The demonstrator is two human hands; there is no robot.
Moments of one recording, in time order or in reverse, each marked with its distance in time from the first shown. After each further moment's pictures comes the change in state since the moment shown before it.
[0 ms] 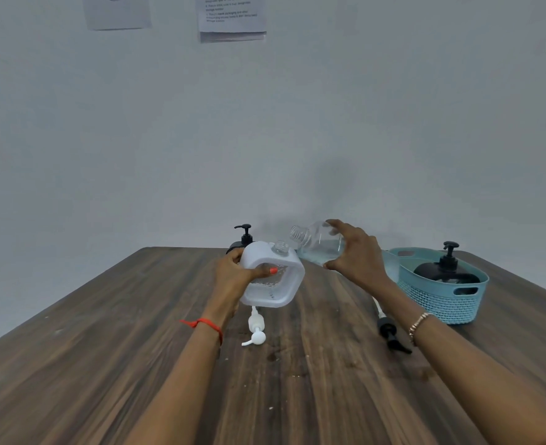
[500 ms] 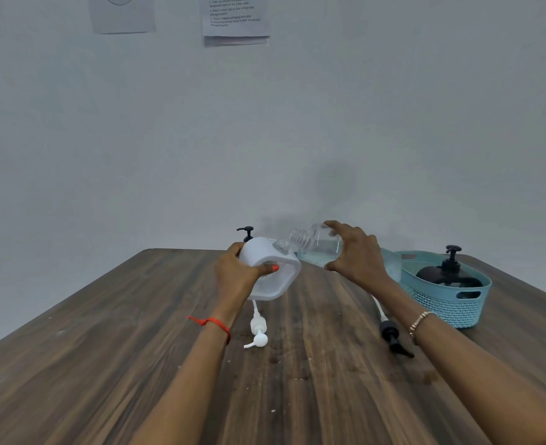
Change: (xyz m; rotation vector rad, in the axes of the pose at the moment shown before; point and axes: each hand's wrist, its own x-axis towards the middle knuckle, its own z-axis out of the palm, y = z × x) left_hand -0.005 0.013 0.005 0.207 0.143 0.139; right_hand 0.006 -0.007 -0.002 -0.111 -0.067 -0.025
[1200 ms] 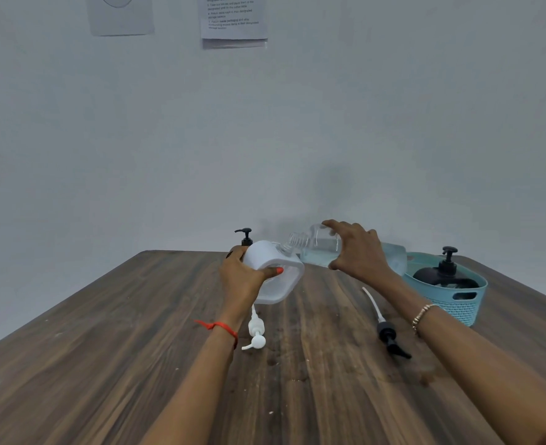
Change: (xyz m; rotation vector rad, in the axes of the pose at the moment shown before) left_hand -0.008 0.003 0.012 -0.011 0.041 0.021; right_hand 0.006 0.000 -0.013 -0.152 -0.065 -0.038
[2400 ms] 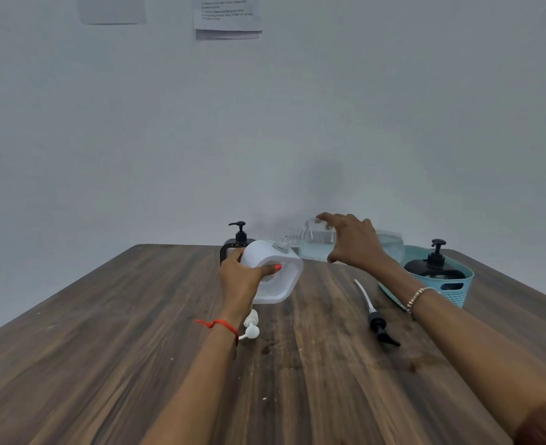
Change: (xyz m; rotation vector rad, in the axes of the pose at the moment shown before) left_hand -0.010 -0.011 0.008 -0.119 0.002 -0.093; right_hand 0.001 0.000 -0.012 -0.062 -0.078 -0.014
